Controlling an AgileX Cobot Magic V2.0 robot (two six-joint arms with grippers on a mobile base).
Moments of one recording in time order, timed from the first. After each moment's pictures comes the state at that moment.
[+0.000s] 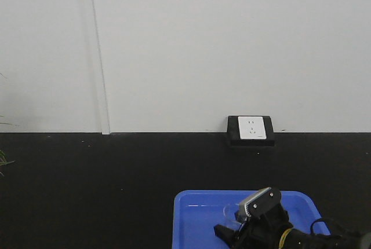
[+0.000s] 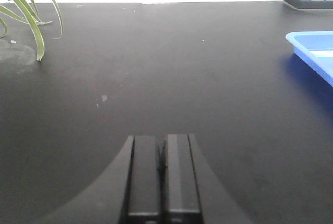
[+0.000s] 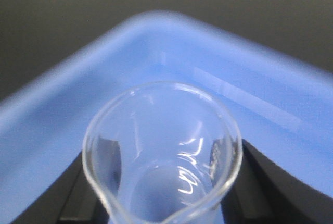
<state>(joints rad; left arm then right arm) -0.07 -0.02 0.03 -0.09 0.33 0.02 0.21 1.96 -0.84 -0.67 -0.69 0.40</state>
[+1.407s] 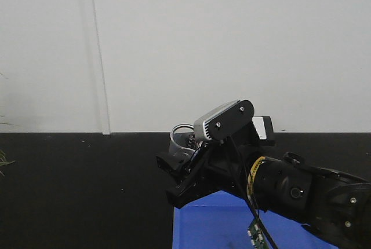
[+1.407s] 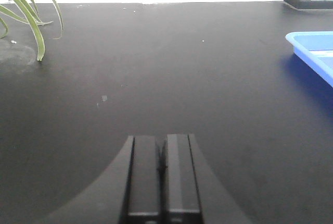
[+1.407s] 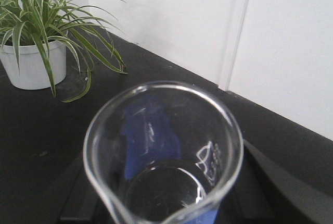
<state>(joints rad) -0.07 -0.02 0.03 -0.09 0.33 0.02 0.53 1.51 -1.06 -0.95 -0.28 0.87</state>
